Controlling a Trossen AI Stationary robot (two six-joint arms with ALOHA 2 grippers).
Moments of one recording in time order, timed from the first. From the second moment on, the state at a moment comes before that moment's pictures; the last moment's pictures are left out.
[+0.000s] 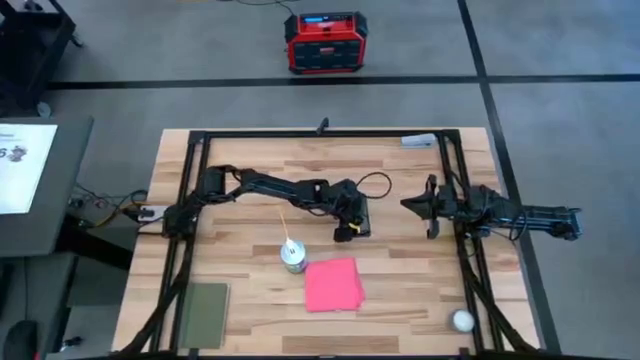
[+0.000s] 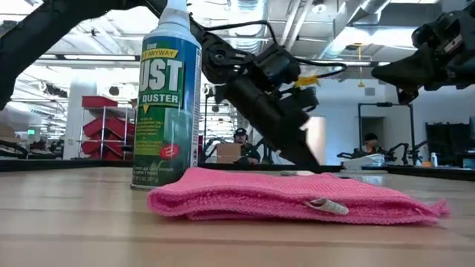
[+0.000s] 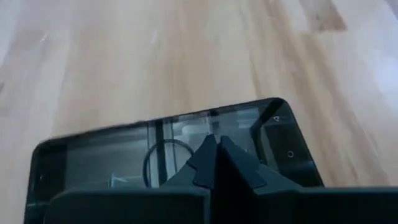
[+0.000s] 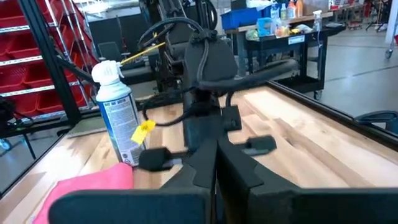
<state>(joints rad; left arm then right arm) 0.14 2.18 1.43 -0.03 0.15 0.16 -0.08 0.01 0.03 -0.04 0.07 0.15</state>
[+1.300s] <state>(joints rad) 0.18 0.94 0.61 -0.06 -0.08 -0.21 -0.03 0.70 0.35 -0.11 0.19 0.11</state>
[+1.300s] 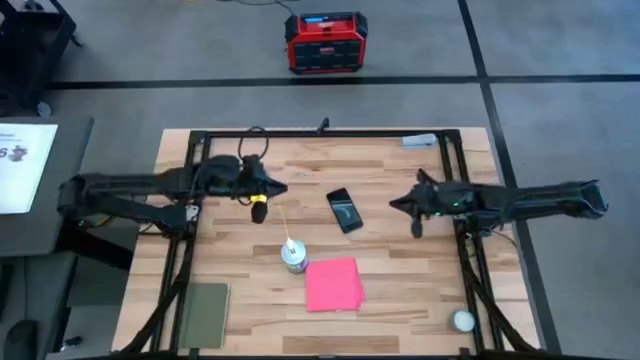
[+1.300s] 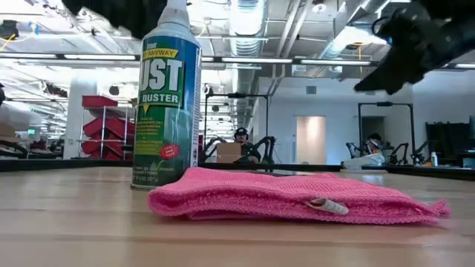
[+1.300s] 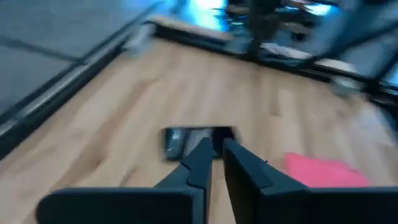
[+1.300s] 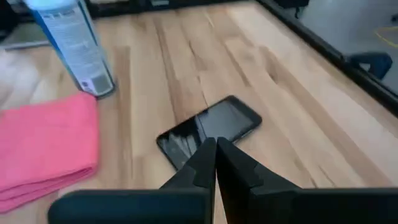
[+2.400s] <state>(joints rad) 0.15 1.59 0.27 0.97 -0.03 -0.87 -0.07 1.32 0.35 0.30 0.21 0.29</state>
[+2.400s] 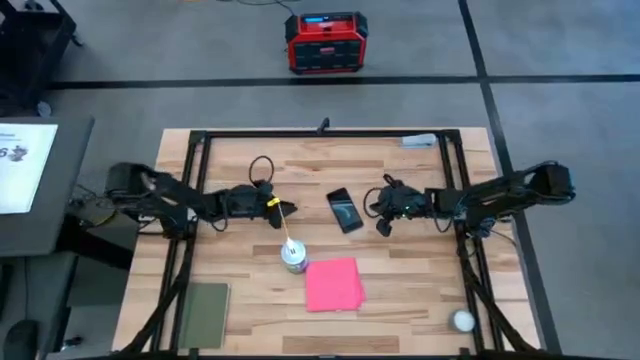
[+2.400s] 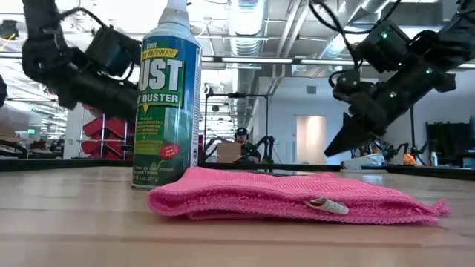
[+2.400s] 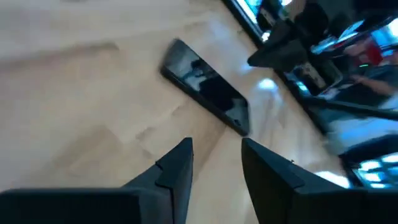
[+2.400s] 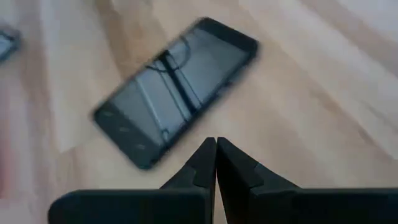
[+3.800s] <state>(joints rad) 0.25 1.76 0.77 0.22 0.16 -0.83 -0.03 1.68 0.53 0.33 0.18 0.27</state>
